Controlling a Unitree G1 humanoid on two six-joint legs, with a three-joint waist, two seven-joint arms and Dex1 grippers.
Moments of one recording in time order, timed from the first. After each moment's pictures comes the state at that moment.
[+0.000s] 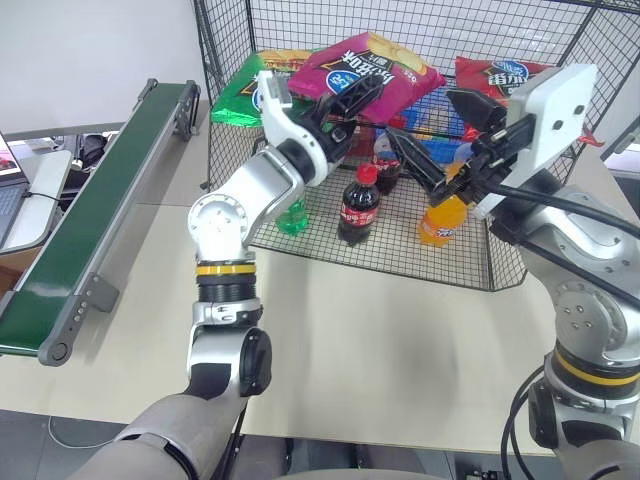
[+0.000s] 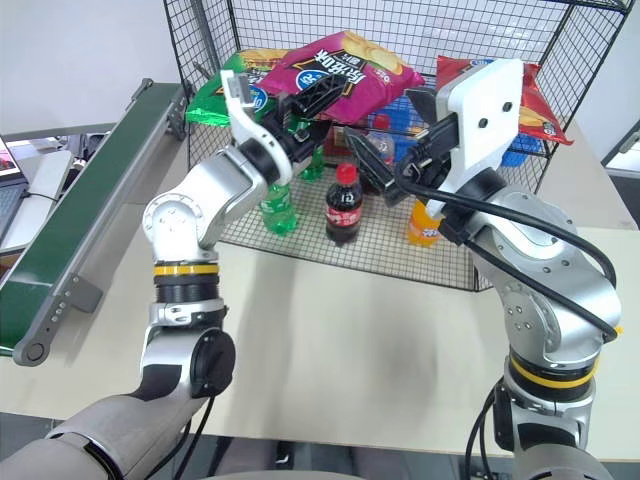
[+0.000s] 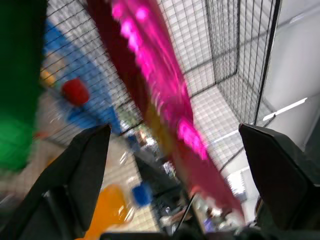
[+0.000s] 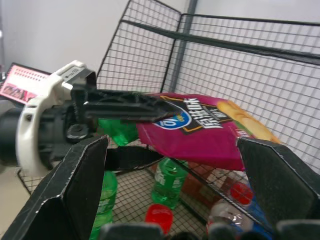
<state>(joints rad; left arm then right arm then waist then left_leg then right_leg) -0.92 0.03 0.32 0.11 -1.37 0.91 0.25 -0.63 -0.54 -0.12 -0.62 0.54 0.78 0.29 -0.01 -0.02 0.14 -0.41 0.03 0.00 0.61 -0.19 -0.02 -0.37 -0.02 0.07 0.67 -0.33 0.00</state>
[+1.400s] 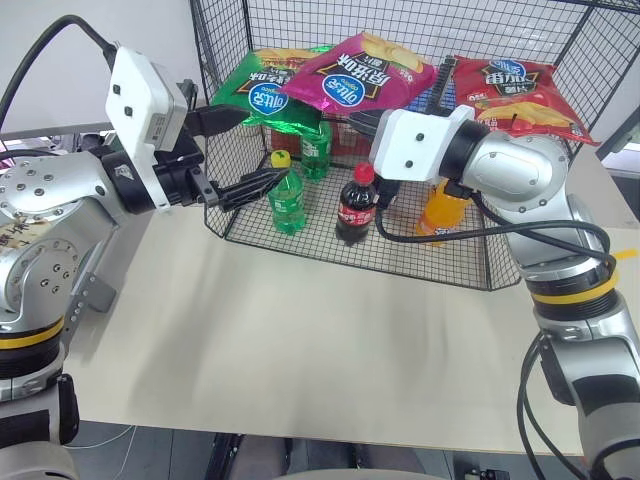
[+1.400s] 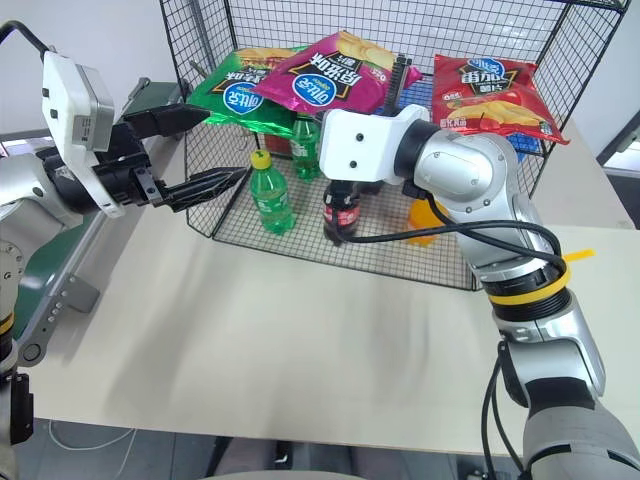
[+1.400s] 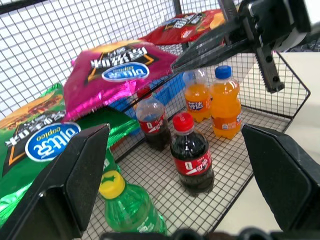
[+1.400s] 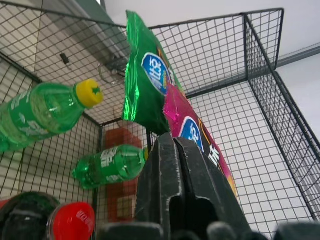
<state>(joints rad) -0.66 0.89 0.14 -0.41 -0.78 0.70 -0.68 -0.91 -0.64 0.26 -0.14 -0.24 0.06 0.72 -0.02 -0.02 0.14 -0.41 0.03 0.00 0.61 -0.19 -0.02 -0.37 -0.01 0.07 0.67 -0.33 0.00</state>
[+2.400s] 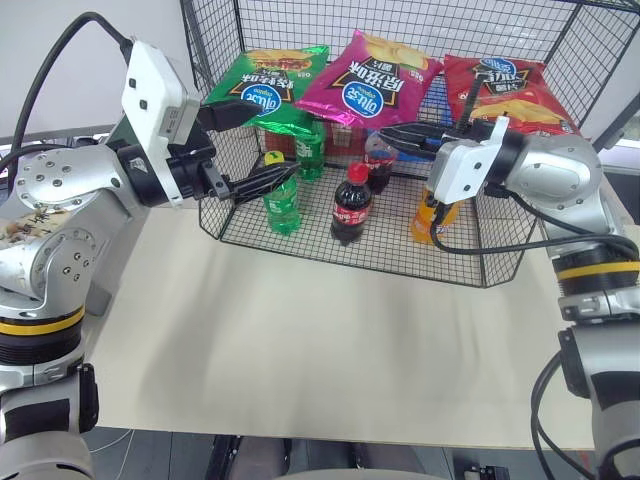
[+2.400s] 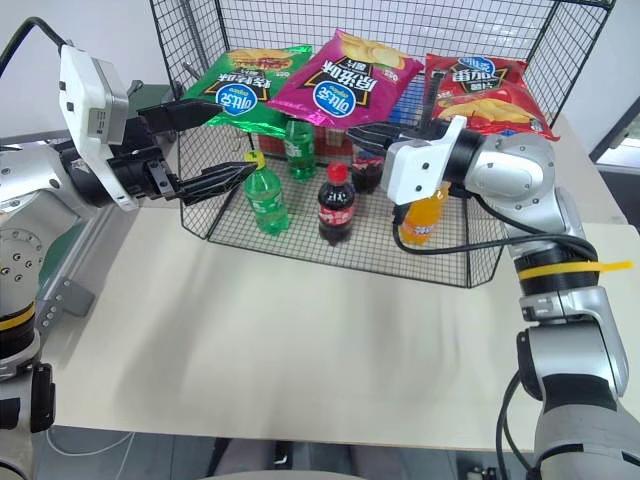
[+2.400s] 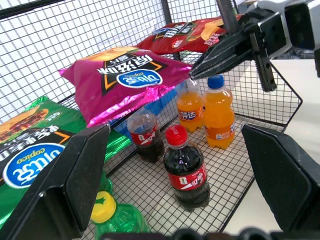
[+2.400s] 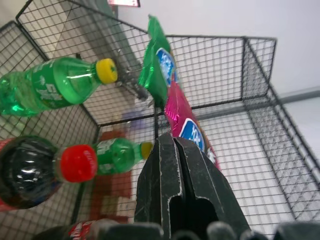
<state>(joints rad) -0.71 0.82 0.11 -0.38 -0.71 0.70 -0.73 -1.00 -0.70 0.18 0.50 -0.11 -0.81 0.79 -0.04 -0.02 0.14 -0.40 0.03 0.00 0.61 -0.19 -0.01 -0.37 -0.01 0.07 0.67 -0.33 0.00</state>
